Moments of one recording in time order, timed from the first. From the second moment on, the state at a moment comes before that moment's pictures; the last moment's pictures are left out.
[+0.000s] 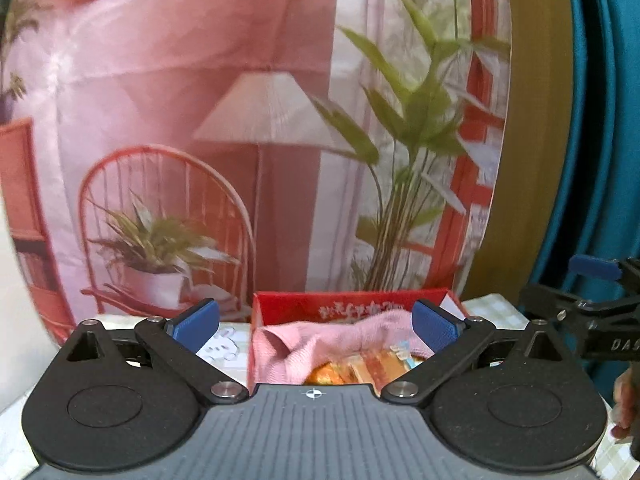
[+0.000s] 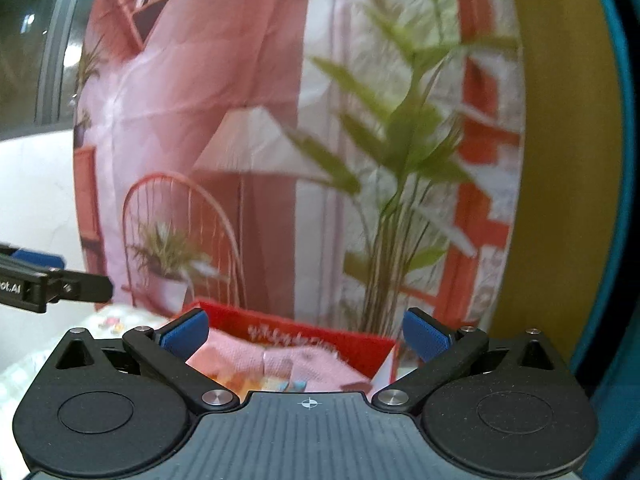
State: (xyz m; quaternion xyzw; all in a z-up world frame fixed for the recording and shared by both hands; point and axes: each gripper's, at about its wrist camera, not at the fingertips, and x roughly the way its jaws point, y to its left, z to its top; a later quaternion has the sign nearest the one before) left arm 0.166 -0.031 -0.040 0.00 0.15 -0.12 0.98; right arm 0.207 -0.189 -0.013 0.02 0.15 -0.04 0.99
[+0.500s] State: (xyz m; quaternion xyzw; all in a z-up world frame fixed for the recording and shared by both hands) left arm 0.082 -0.017 0.035 0.02 0.08 -0.08 0.99; right arm 0.139 -0.179 0.081 0.04 0.10 -0.08 0.99
